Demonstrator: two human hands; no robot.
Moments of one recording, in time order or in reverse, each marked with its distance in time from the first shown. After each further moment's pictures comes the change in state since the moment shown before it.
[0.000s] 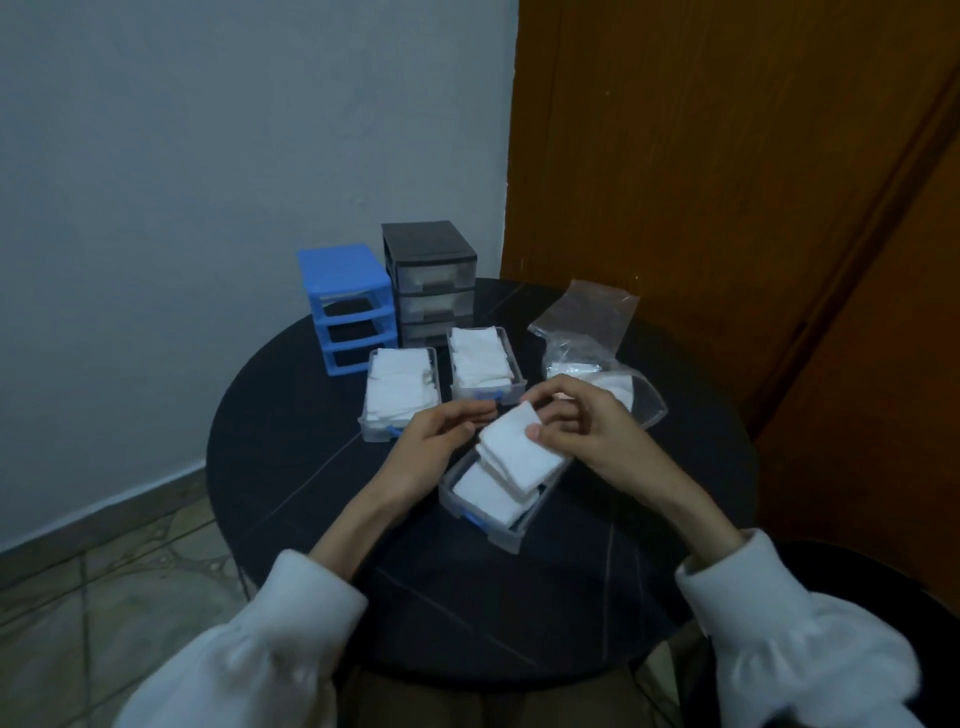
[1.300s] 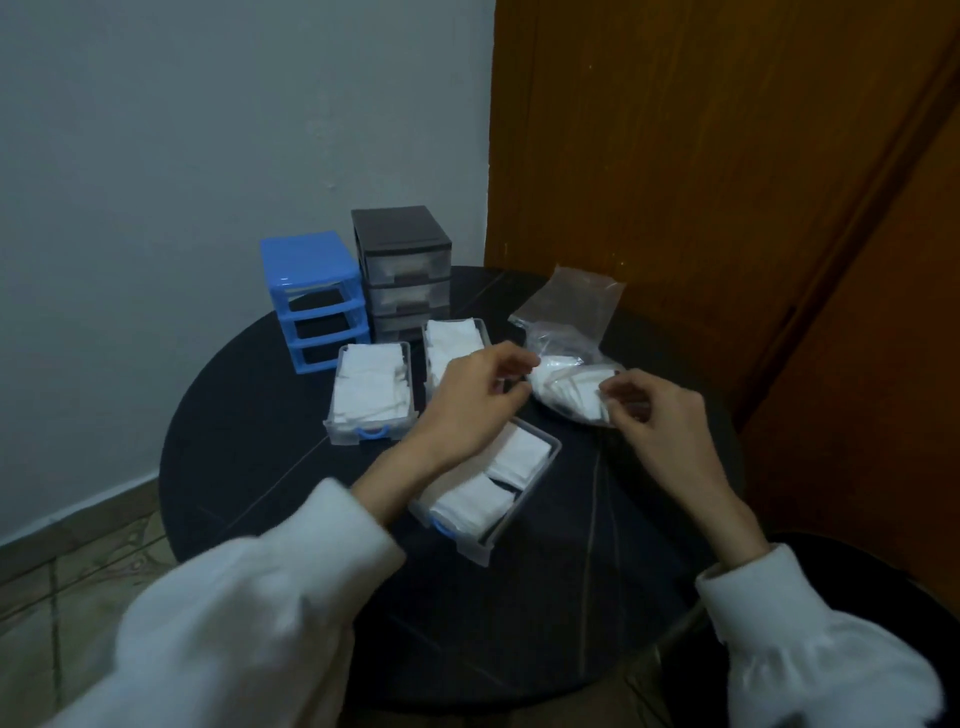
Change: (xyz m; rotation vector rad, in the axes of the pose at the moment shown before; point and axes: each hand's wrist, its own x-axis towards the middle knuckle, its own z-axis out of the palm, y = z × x) left_hand 0.034 0.045 0.045 0.494 -0.017 0.262; right_hand -0.007 0.048 -0.052 -0.615 0.459 0.056
